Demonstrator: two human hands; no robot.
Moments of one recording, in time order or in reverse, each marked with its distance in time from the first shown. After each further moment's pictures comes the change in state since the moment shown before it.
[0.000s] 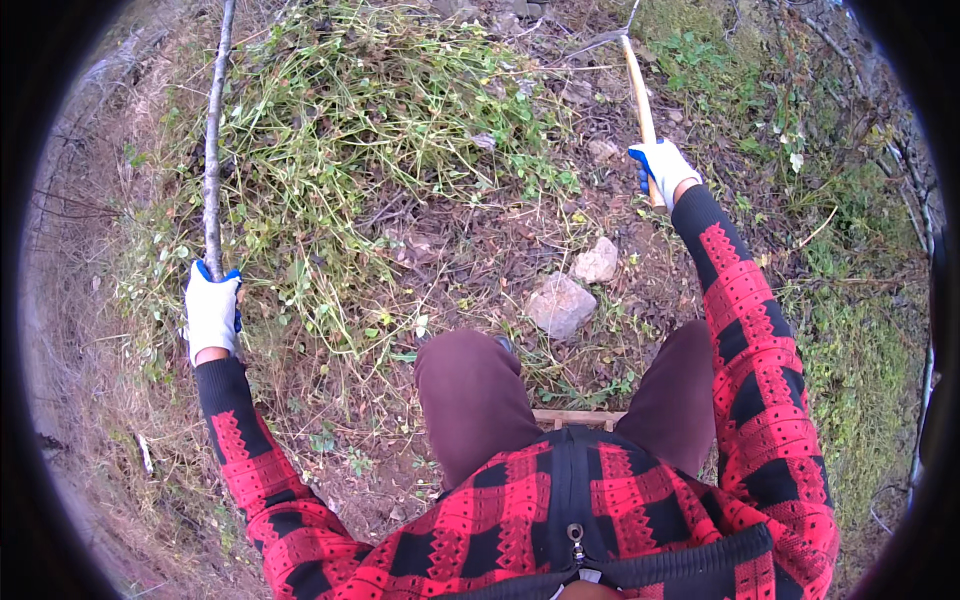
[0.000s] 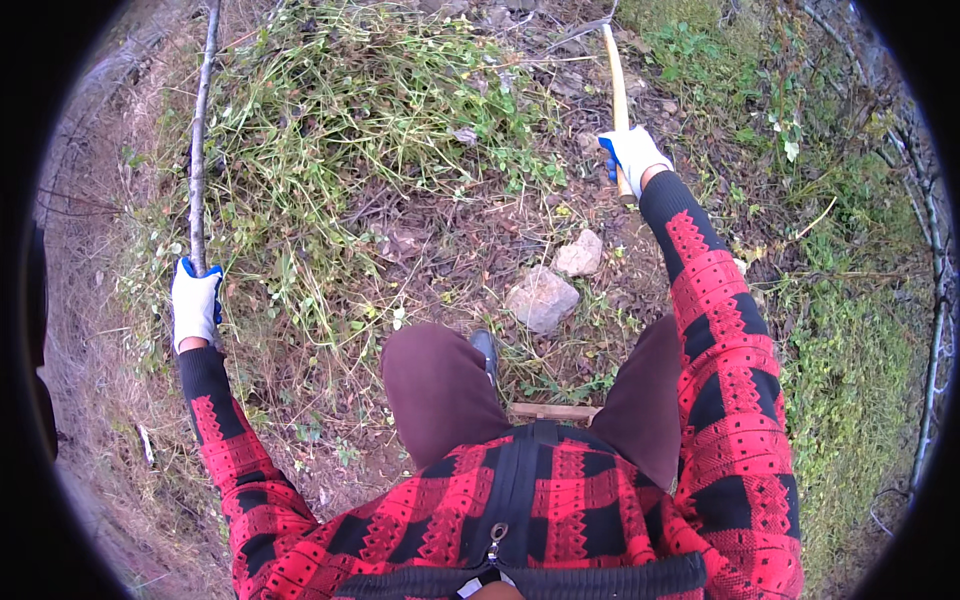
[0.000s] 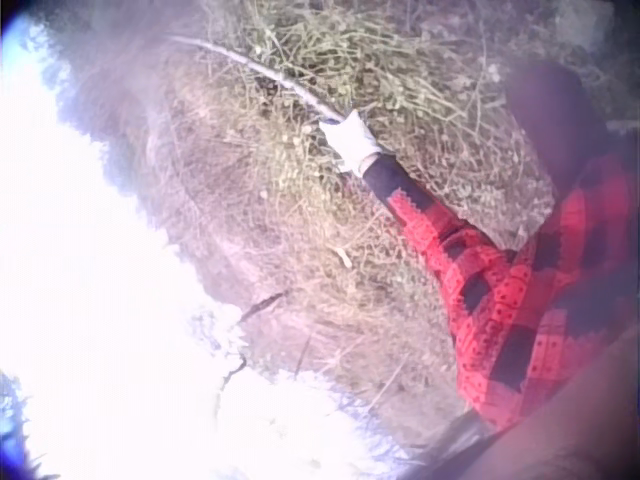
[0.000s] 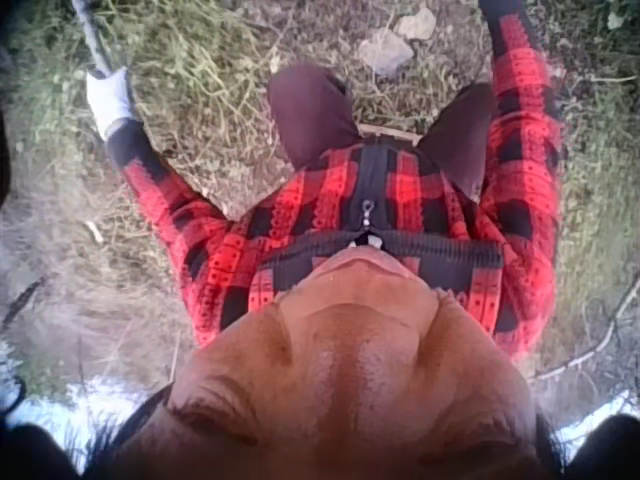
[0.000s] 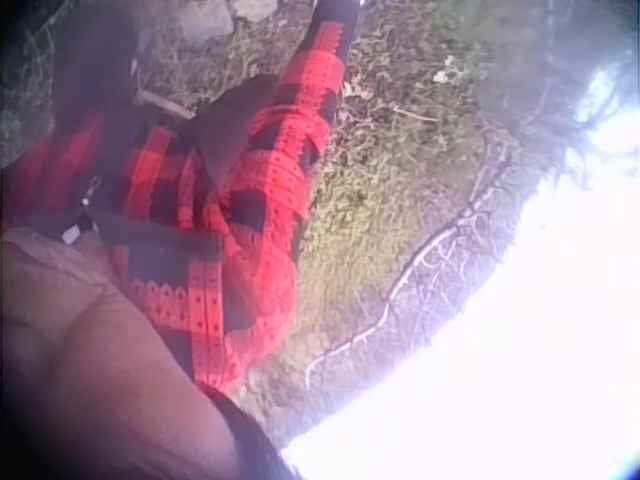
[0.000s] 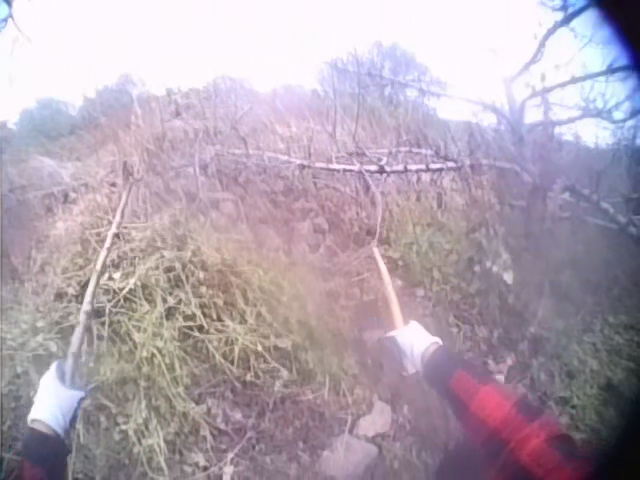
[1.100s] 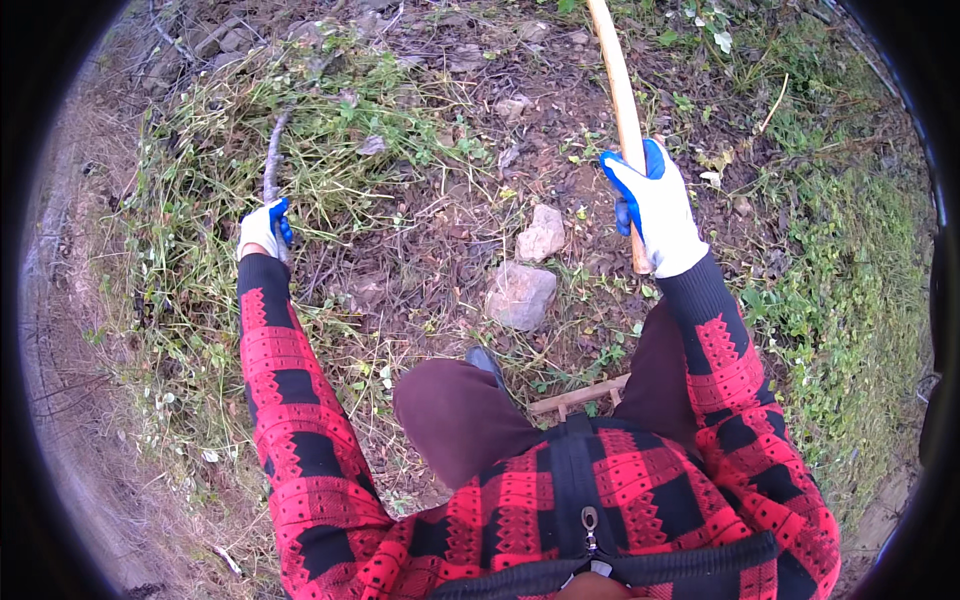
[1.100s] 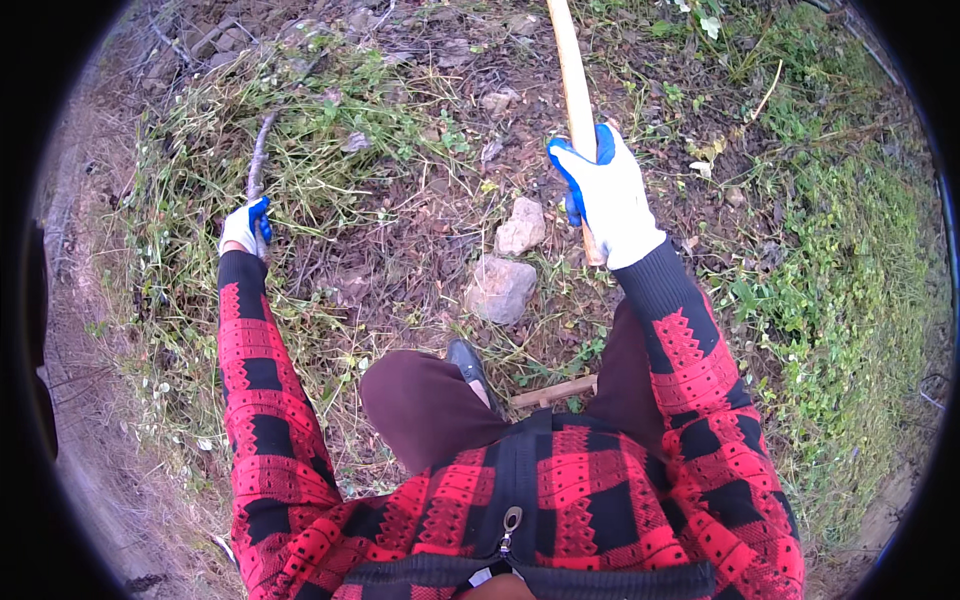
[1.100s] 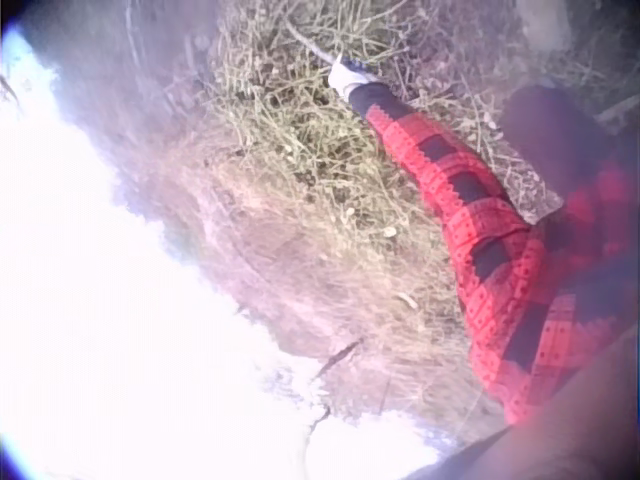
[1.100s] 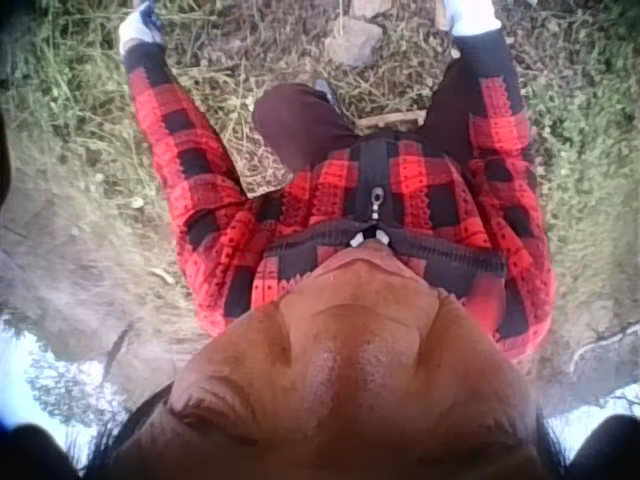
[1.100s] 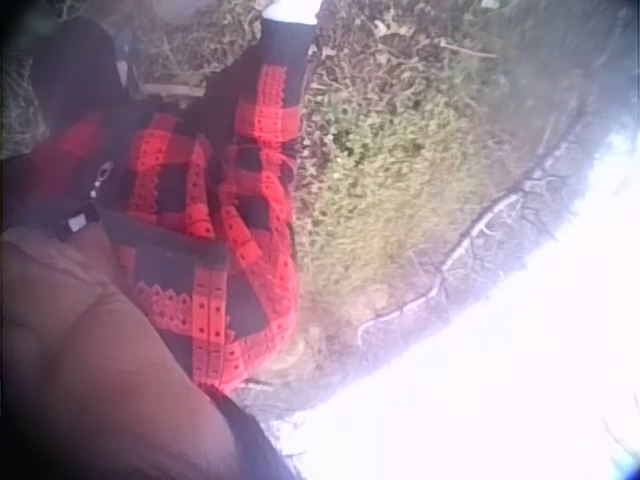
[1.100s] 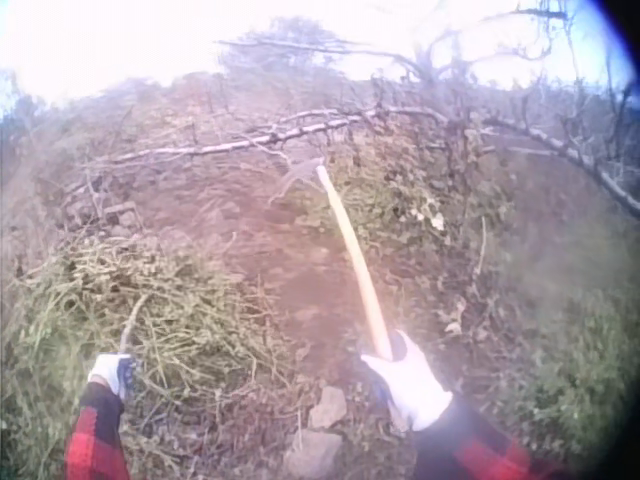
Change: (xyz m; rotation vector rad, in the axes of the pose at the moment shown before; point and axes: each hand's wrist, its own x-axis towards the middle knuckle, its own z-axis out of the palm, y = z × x) left_hand 0.146 0.146 0.323 -0.601 -0.656 -0.279; right_hand -0.149 0.033 -0.051 0.445 0.287 -0.112
